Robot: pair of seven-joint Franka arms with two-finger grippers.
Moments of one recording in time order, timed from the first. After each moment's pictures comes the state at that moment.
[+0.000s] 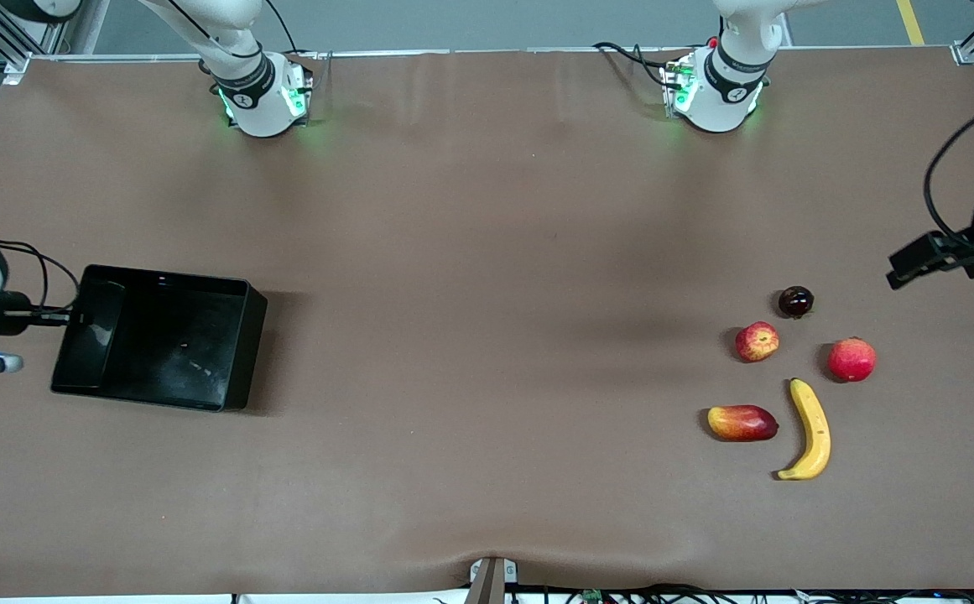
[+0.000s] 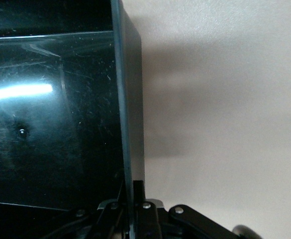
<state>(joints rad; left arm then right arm) 0.15 0.11 -0.21 -1.47 0.07 1.64 -0.18 -0.36 0.58 -0.09 -1.66 0.13 1.93 -0.40</state>
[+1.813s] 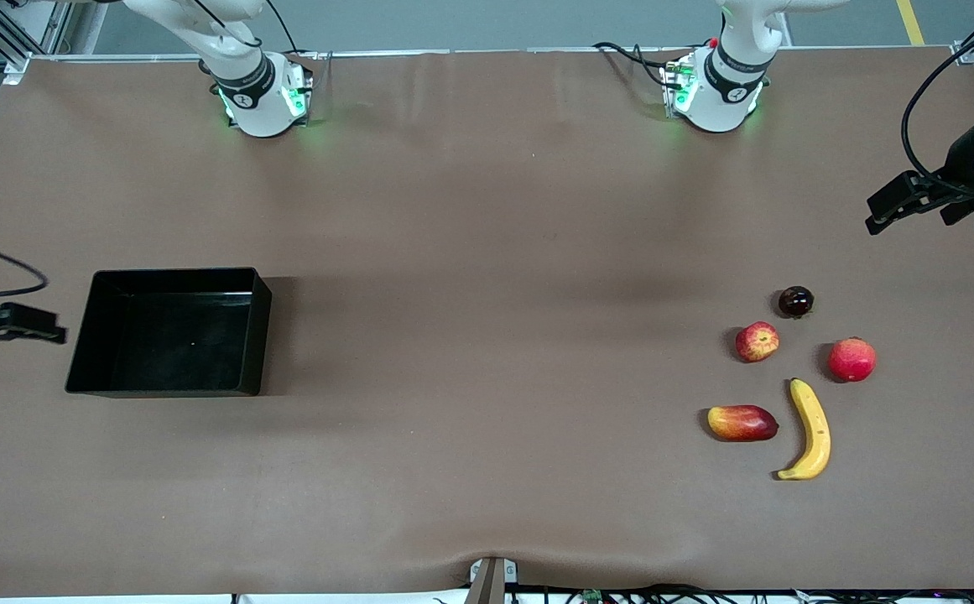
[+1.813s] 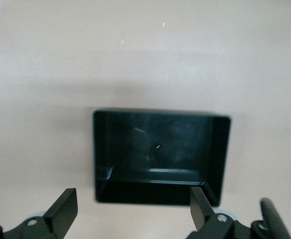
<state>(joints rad) -0.01 -0.06 -0.03 -1.66 0.03 1.64 -0.16 -0.03 0.48 -0.02 -1.01 0.02 1.39 -0.09</state>
